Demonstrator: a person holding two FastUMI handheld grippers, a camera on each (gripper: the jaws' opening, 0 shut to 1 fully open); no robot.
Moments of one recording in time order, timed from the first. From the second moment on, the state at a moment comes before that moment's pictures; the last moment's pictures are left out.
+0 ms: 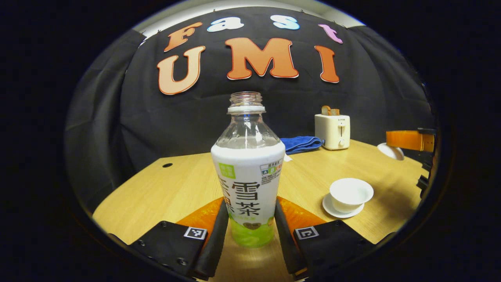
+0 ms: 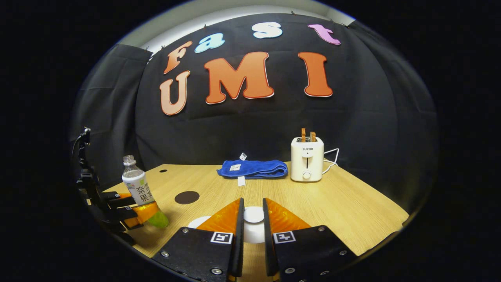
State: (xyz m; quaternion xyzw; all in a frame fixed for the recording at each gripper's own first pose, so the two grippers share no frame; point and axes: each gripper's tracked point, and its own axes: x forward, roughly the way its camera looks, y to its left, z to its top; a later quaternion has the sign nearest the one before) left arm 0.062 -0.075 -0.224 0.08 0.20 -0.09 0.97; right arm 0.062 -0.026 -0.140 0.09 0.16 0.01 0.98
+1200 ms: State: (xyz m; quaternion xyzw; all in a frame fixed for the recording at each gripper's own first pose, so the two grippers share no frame) left arm 0.068 -0.096 -0.238 0.57 0.17 -0.13 0.80; right arm 0.029 -0.064 -0.136 0.09 0.13 -0.01 0.99
